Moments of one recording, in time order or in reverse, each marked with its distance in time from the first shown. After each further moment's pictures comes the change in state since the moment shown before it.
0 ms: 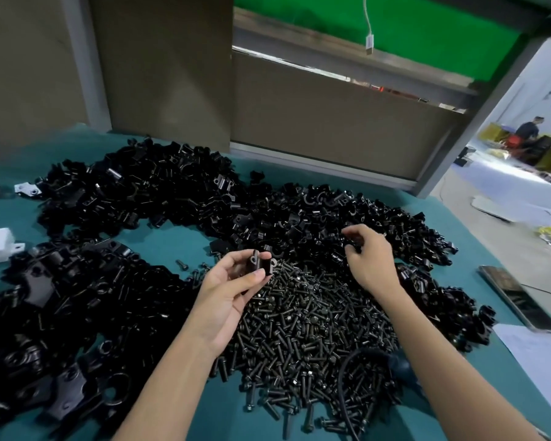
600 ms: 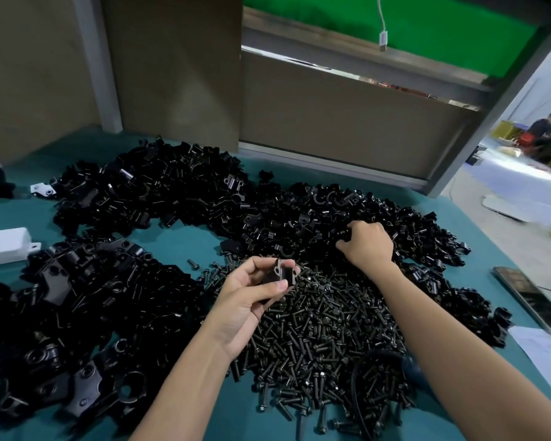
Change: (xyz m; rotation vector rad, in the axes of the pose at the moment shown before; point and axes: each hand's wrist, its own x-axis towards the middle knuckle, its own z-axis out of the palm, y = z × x) left_hand -0.006 -0.002 0.002 0.032 -0.105 -0.066; right_hand 0.046 -0.004 0.028 -0.485 -0.080 0.090
